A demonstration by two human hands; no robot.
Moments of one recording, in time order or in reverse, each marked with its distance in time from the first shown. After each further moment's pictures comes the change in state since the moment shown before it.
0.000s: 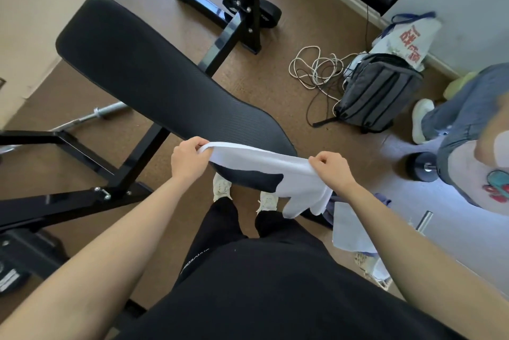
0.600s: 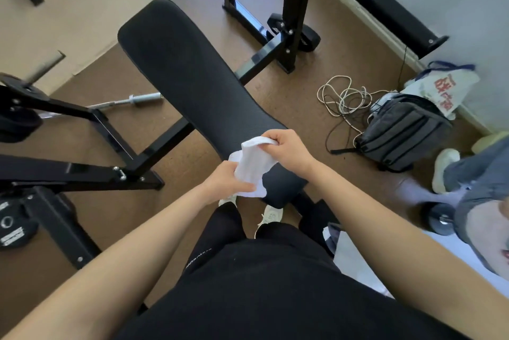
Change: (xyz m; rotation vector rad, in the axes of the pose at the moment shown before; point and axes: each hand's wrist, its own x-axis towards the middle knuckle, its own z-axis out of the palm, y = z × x) left_hand -0.055 0.017 0.003 -0.413 -0.476 -0.028; right_hand 0.006 -0.154 0.040 0.110 -0.310 -0.551
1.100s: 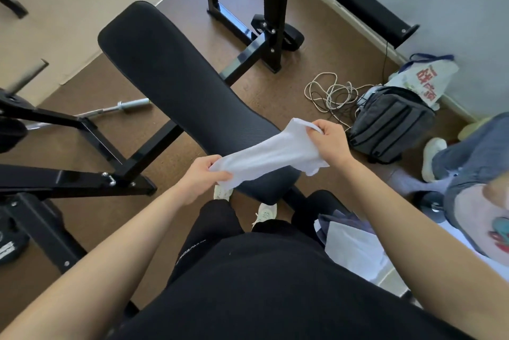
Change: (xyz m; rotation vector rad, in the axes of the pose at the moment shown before) left_hand -0.011 -0.008 0.002 -0.017 0.140 0.026; right_hand -0.044 0.077 -0.087 -0.037 0.420 0.206
